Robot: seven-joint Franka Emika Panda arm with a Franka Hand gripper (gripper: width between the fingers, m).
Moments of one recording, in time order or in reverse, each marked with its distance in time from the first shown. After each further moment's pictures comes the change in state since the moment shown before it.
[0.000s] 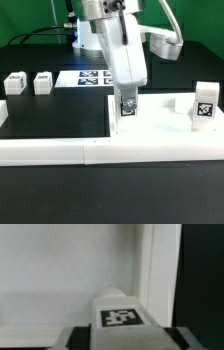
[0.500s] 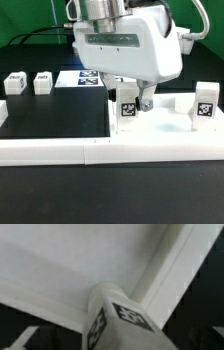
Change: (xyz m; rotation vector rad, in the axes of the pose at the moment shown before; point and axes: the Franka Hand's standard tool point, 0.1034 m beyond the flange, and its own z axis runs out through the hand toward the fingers) arm -0.001 -0.001 0.000 -0.014 0.018 -0.518
